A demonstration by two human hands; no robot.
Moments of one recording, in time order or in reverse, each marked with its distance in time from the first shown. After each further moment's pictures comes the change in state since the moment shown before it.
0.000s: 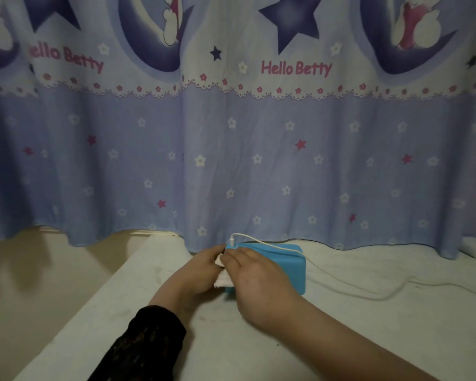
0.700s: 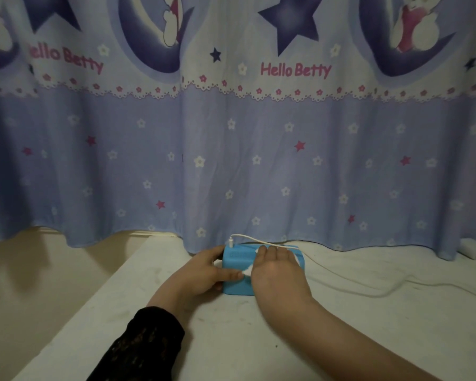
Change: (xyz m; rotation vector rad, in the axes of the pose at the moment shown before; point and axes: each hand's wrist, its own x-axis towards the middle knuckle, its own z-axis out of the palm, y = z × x) left_hand -0.003 0.005 0.000 -0.127 -0.067 -0.132; right_hand -0.005 0.010 -0.003 -0.464 -0.176 0.373
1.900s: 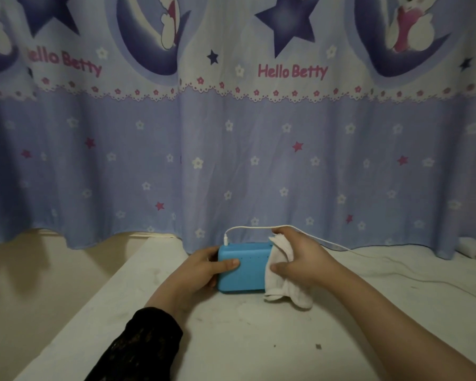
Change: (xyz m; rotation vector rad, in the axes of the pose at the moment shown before) left_hand -0.004 0.007 0.003 -0.114 0.086 -0.077; right_hand 0.025 0.071 0.011 0.904 -0.087 0.024
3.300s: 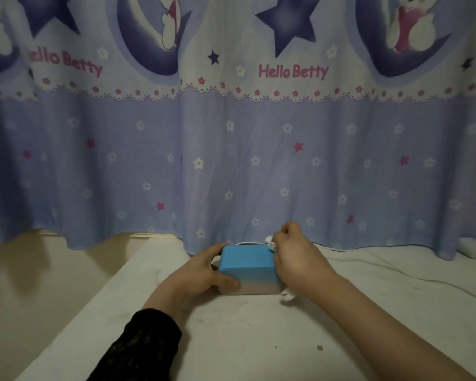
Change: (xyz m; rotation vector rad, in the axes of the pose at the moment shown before) left_hand 0.003 -0.006 -0.010 0.096 -0.110 0.016; right_hand -0.005 -0.022 0.010 -0.284 0.083 -0.037
